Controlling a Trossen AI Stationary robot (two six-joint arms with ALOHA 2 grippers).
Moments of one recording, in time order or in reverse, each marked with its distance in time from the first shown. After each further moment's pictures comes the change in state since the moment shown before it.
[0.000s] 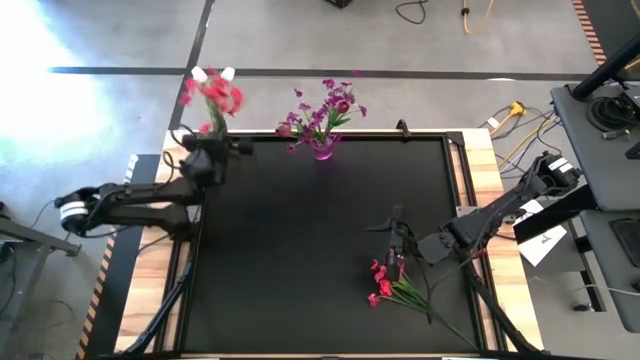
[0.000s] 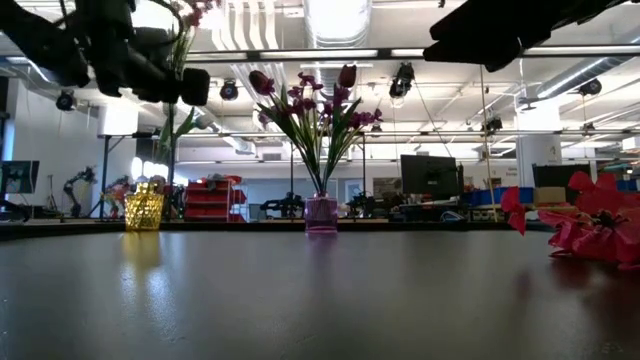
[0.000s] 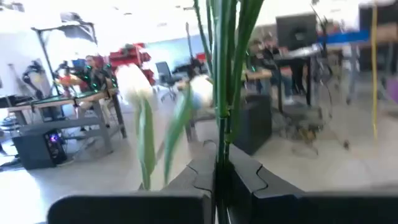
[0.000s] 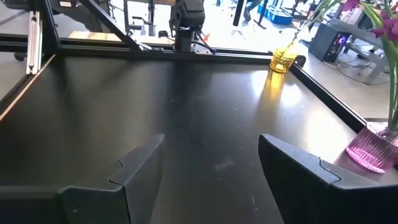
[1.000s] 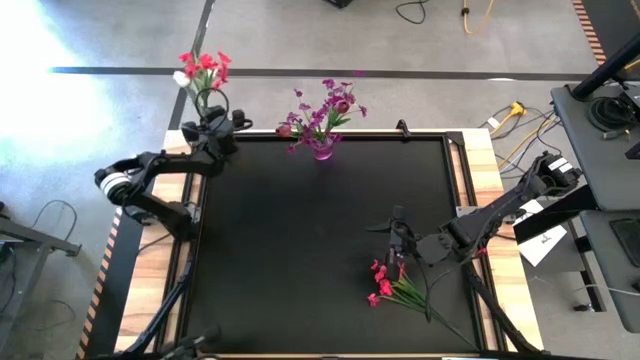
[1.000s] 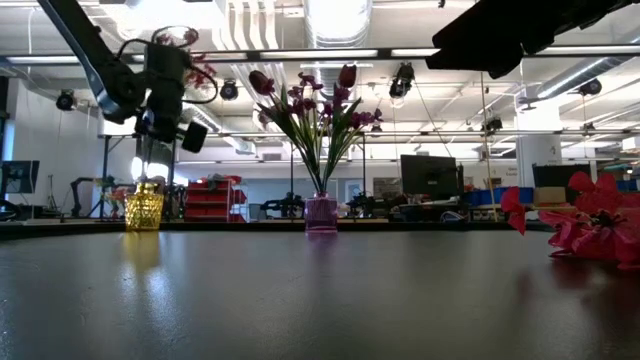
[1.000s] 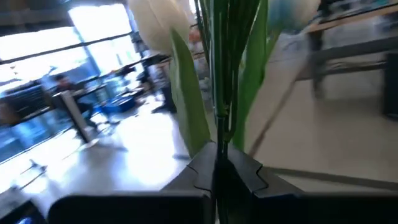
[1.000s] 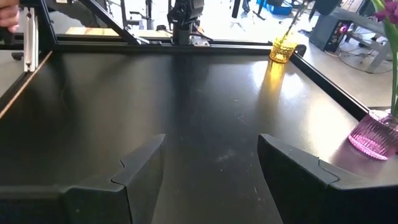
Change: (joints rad) left arm 0.392 0.453 0.202 0.037 -0.198 -0.051; right arm 0.000 0.000 -0.002 -0.031 0.001 0.053
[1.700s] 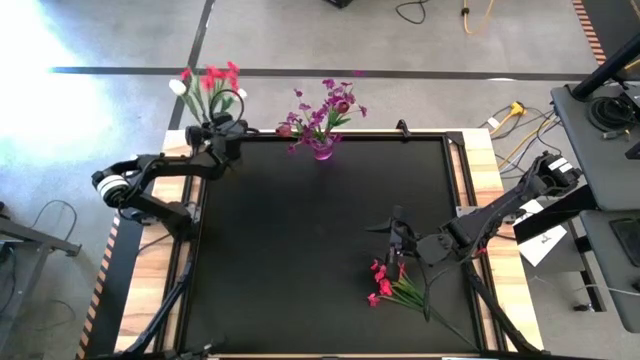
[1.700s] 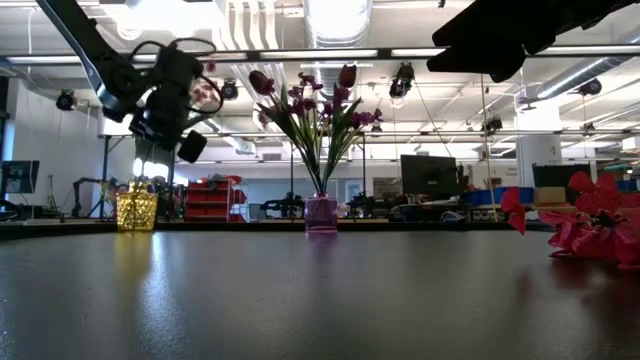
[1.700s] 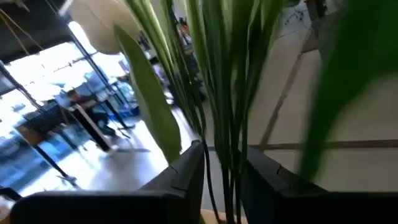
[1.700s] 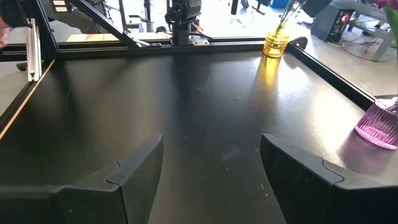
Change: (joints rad) left arm -0.062 -0.023 0.002 -0.235 -0.074 -0.026; right arm 0.000 -0.001 0.000 -0.007 -0.002 0.066
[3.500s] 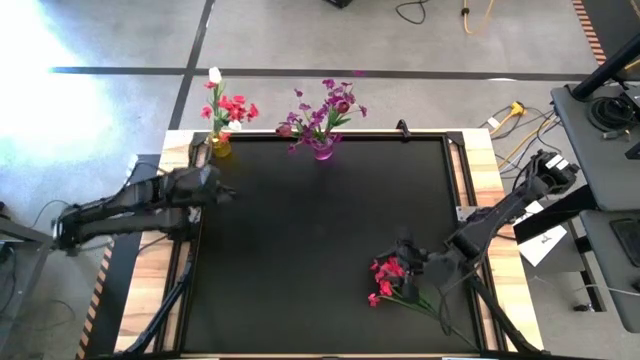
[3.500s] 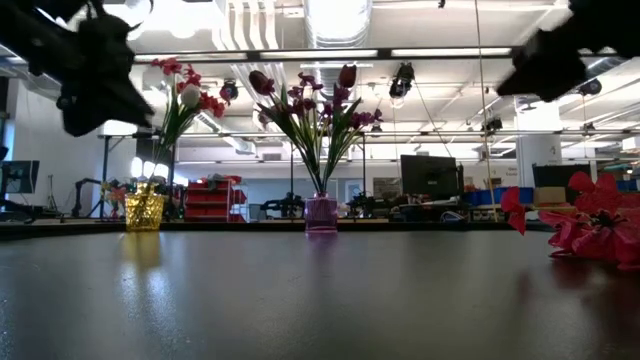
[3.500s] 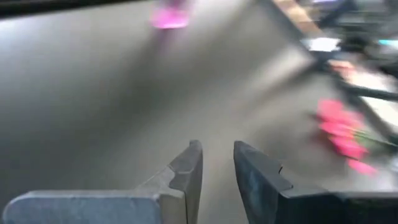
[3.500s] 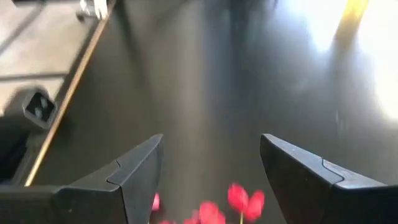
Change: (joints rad) left arm -0.477 -1.010 -0.052 -1.346 1.283 -0.892; right arm 0.148 0.000 0.003 -0.208 -0.141 0.216
